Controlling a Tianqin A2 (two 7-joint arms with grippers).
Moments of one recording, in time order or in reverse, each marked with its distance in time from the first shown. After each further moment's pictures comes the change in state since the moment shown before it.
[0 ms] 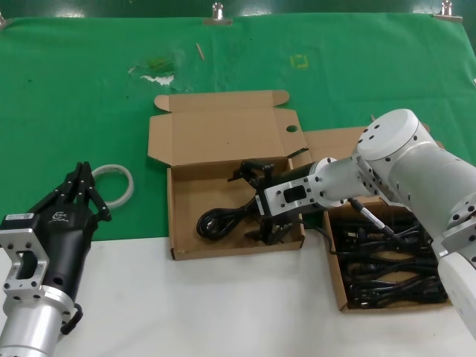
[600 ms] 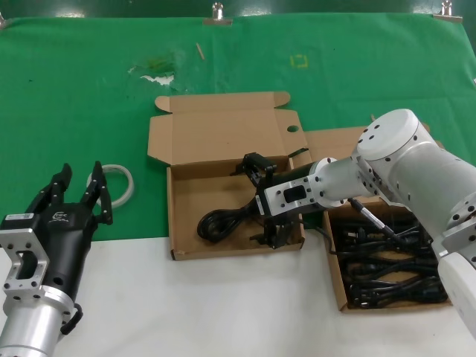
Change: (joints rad) left arm 0.000 0.000 0.000 0.000 0.000 0.000 0.000; right arm 0.000 0.000 0.000 0.000 0.000 0.000 0.000
